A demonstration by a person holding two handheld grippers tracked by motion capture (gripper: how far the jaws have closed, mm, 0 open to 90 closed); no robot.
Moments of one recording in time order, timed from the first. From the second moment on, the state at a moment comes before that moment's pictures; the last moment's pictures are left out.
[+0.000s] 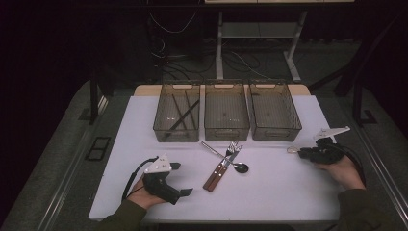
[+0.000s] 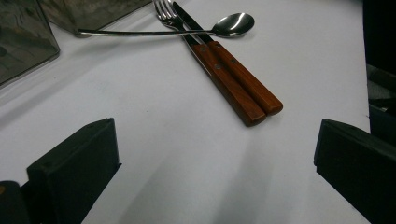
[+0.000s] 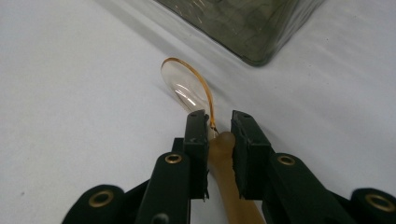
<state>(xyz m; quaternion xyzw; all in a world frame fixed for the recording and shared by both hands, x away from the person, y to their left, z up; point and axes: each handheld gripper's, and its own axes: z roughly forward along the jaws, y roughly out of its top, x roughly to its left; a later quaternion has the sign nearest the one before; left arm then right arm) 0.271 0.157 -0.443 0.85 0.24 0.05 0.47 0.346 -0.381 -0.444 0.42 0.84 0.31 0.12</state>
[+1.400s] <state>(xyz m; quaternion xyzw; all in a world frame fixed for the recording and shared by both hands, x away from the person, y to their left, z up) 0.271 0.158 -0.442 0.84 0.24 0.05 0.48 0.334 -0.346 -0.385 0.39 0.83 0.37 0.17</state>
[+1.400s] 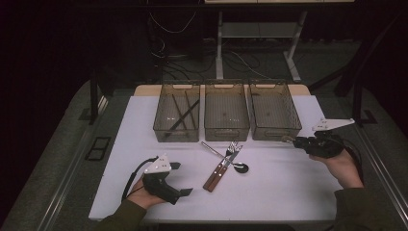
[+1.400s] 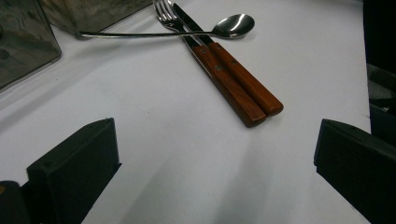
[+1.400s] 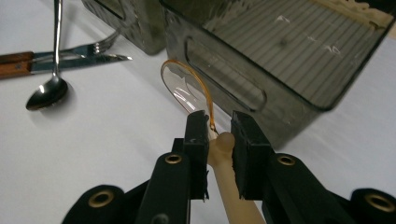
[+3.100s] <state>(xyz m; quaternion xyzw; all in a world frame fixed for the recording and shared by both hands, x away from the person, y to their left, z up) 0.272 0.159 -0.443 0.84 0.24 0.05 0.48 0.413 -0.187 -0.357 0.33 0.84 0.41 0.16</state>
